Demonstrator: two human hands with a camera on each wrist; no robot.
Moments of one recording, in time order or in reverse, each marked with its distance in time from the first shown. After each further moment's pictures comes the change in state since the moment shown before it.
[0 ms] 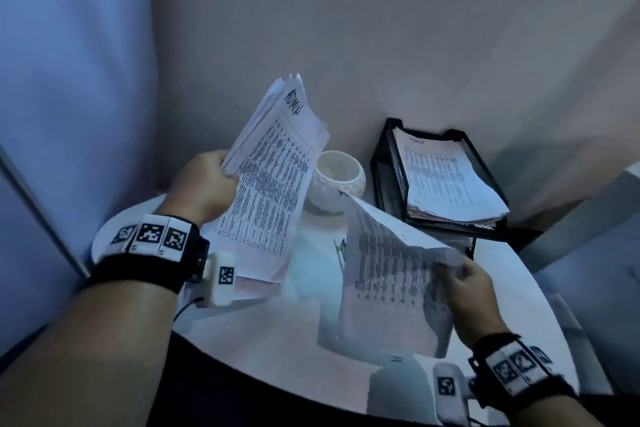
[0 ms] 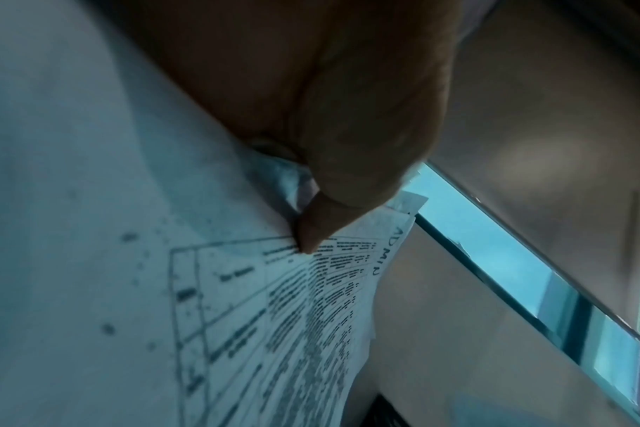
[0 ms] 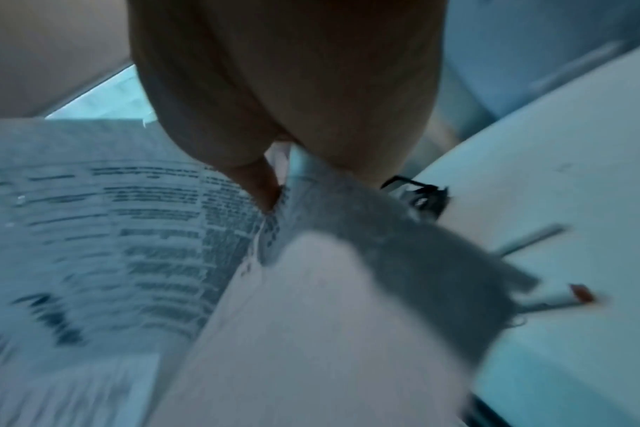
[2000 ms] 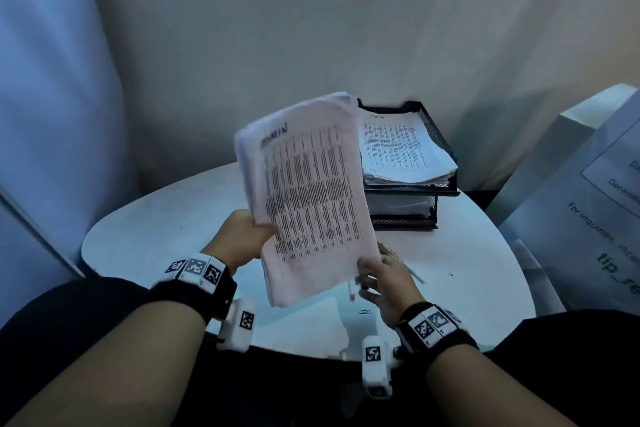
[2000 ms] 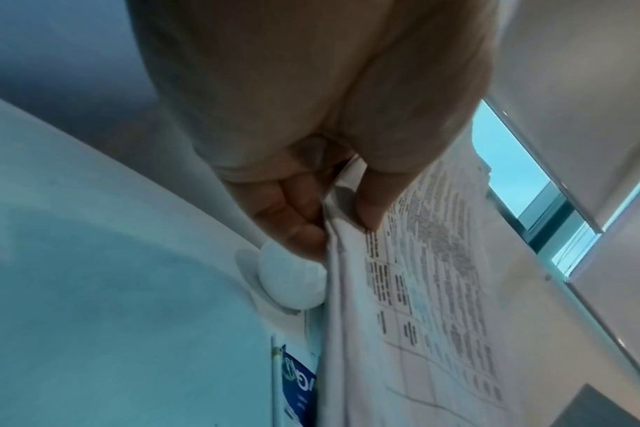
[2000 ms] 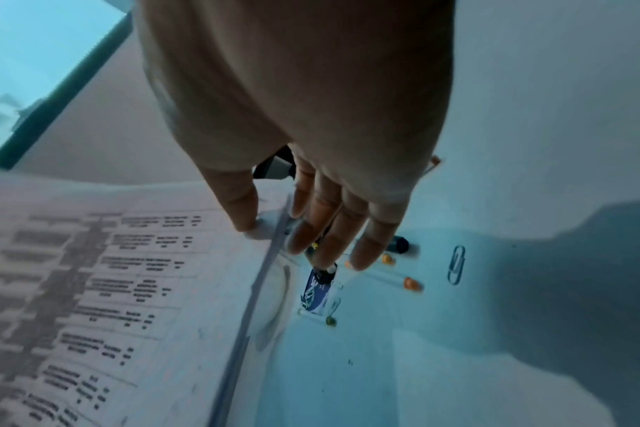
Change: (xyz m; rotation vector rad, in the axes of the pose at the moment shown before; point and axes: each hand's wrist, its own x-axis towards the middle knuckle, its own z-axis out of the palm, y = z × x) left_hand -0.099 0.029 0.106 -0.347 -0.335 -0.172; right_hand -0.052 0.039 0.019 0.356 -0.204 0.471
